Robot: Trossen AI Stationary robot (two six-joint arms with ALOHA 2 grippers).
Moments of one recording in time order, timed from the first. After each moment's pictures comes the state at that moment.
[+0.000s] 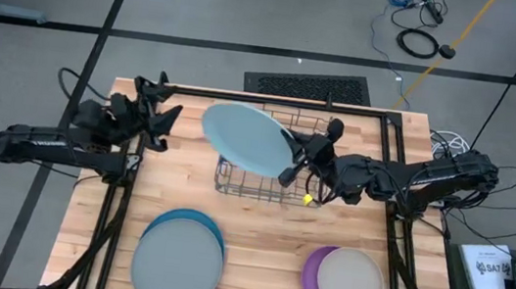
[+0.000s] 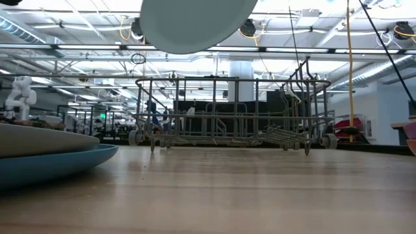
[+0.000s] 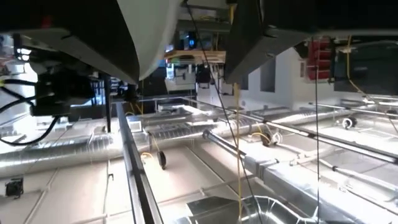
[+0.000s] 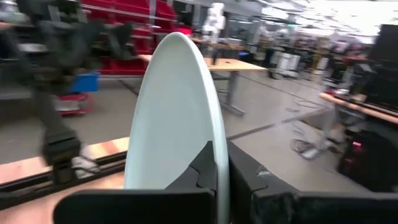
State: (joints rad) left arm 0.14 0.57 0.53 0.62 -0.17 0.18; right arm 0.25 1.39 1.31 0.03 0.96 -0.03
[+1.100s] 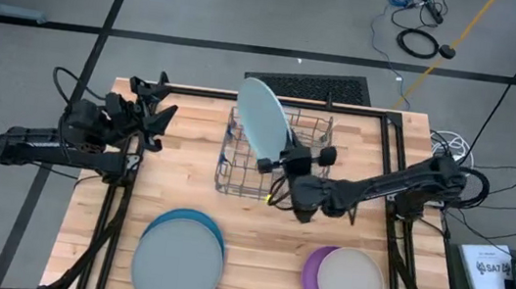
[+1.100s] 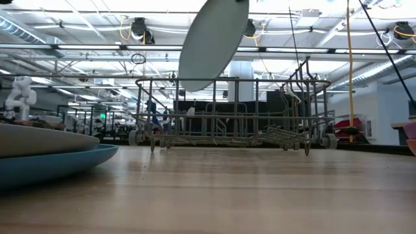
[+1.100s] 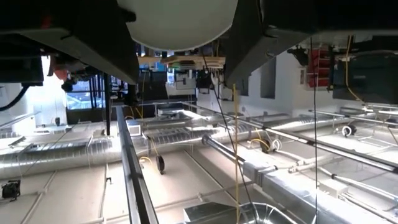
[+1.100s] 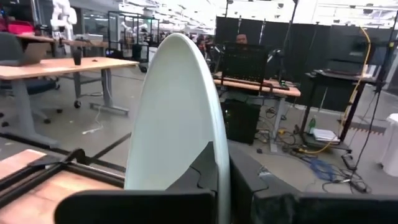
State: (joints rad) left arm 0.14 0.52 0.53 0.53 -0.18 0.16; right arm 0.27 1.72 1.31 0.49 1.57 -0.10
